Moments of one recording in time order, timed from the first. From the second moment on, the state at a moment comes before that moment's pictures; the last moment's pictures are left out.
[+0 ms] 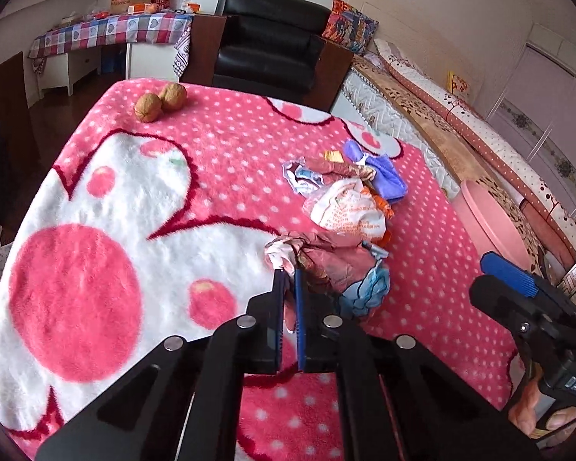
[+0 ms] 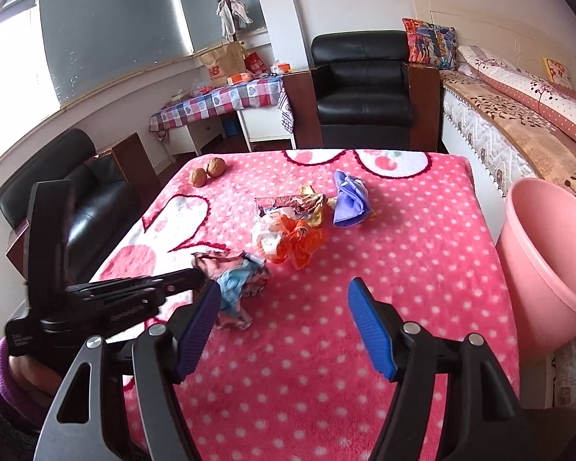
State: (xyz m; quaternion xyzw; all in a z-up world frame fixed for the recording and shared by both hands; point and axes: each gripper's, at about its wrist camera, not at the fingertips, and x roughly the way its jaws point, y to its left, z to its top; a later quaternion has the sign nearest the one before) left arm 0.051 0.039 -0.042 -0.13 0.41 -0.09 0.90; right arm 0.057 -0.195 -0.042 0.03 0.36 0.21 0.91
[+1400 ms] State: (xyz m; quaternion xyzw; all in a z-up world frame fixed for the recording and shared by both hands) left arm 0.049 0.036 0.028 -0.13 0.32 -0.11 0.93; right arm 0.077 -0.208 -0.036 0.06 0.37 0.18 0.91
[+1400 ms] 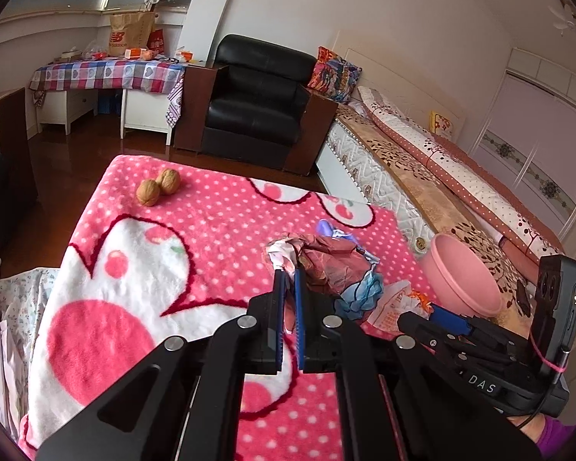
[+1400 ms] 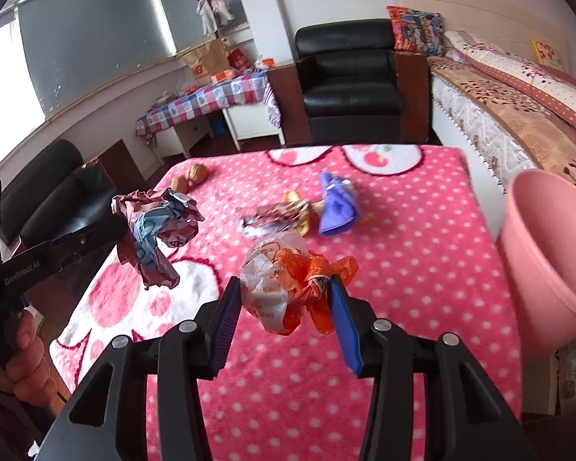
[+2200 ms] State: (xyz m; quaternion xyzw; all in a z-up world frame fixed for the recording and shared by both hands) left arm 0.139 -0.203 0.075 -0.02 0.27 -0.27 0.92; right arm 0.090 -0.420 0.011 0.14 0.27 -0.03 0.95
